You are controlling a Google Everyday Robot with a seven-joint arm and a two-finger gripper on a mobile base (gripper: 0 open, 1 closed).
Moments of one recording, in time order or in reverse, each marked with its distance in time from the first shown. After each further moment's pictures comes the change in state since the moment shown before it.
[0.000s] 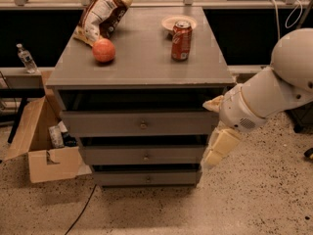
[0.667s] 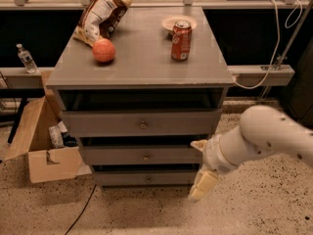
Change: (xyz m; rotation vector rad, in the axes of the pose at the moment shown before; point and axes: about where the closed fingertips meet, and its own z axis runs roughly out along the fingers) arm 0.068 0.021 0.134 -0.051 -0.037 0.007
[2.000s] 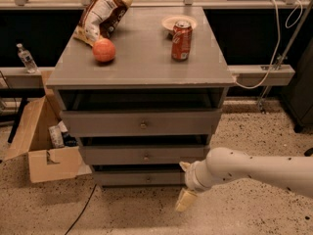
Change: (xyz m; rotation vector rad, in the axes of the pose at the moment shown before) arm 0.080 -0.022 0.170 0.058 0.063 -0.001
